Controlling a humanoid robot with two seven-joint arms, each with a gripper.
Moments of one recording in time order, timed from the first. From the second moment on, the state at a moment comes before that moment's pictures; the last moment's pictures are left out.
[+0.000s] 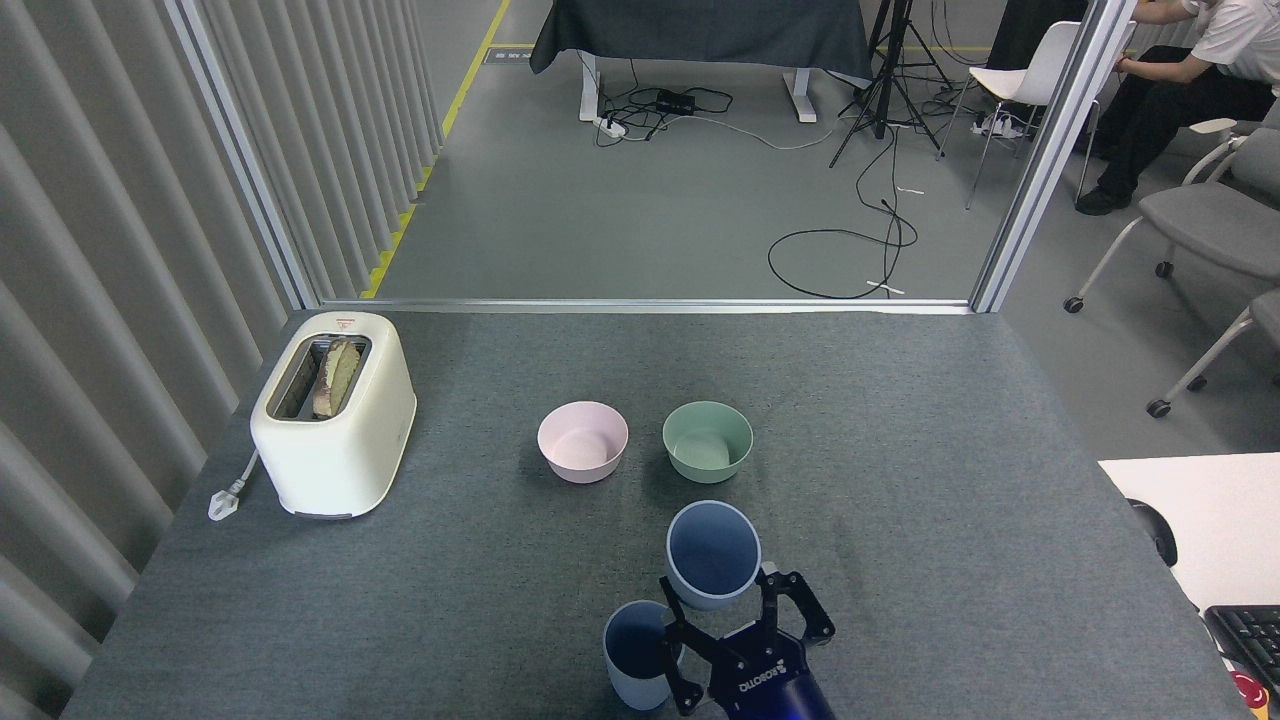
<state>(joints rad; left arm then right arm) 0.42 0.08 -0.11 -1.55 -1.31 0.11 0.42 0.07 0.09 0.30 -1.56 1.77 -0.09 -0.27</state>
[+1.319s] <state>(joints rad) 0.42 0.08 -0.11 -1.54 -1.31 0.11 0.42 0.10 0.17 0.36 -1.44 1.80 -0.09 -0.27</state>
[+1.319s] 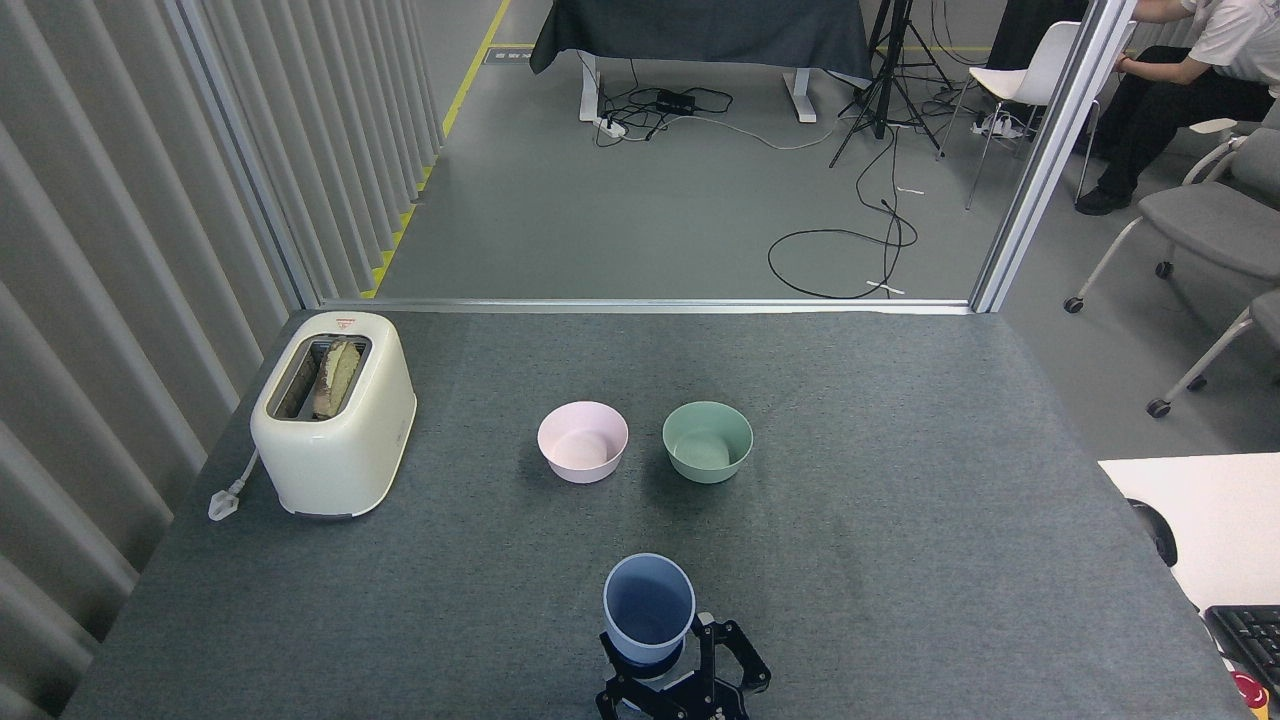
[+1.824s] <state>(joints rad) 0.42 0.08 -0.11 -1.55 -1.31 0.11 0.42 0.10 0.17 0.35 -1.45 1.79 -0.09 -0.29</state>
